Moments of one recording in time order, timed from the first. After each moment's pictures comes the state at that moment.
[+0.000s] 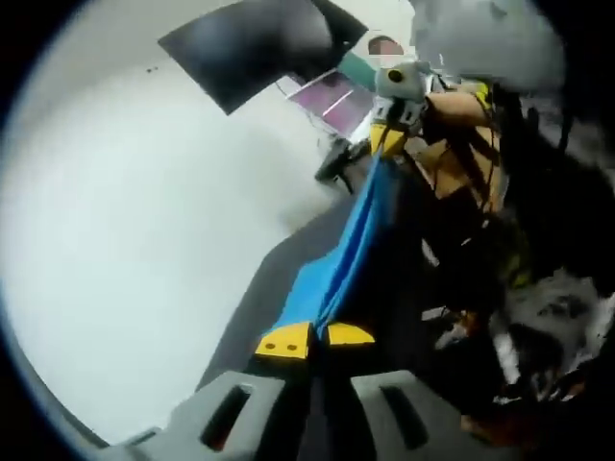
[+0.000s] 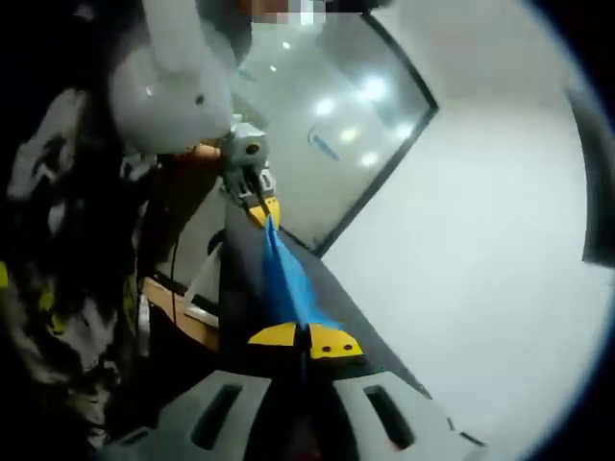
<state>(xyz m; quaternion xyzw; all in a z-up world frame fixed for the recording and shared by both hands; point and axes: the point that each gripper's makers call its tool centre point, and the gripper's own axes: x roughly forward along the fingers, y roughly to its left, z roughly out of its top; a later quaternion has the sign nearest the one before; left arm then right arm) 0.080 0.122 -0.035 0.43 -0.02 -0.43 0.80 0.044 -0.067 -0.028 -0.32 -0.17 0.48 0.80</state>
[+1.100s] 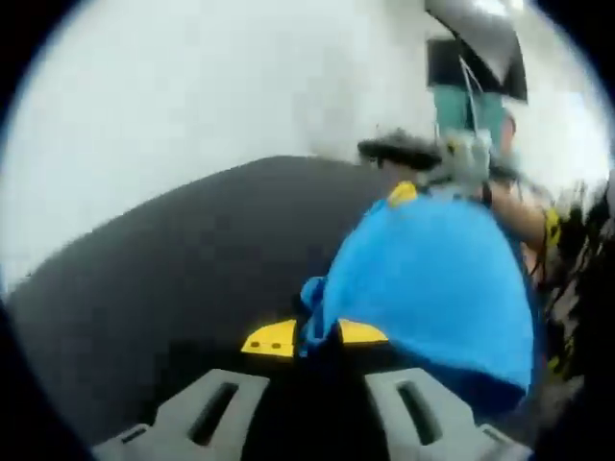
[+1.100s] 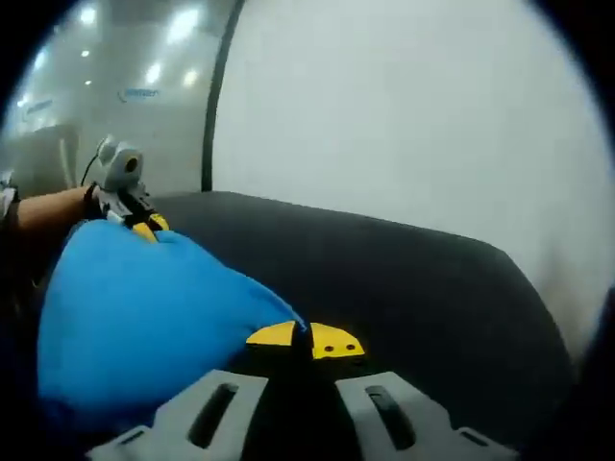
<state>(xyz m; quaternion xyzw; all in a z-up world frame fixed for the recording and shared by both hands) 0.356 0.132 -0.162 -0.01 0.23 -0.45 0.86 0.368 -0.103 -0.154 -0.06 0.11 0.28 0.95</state>
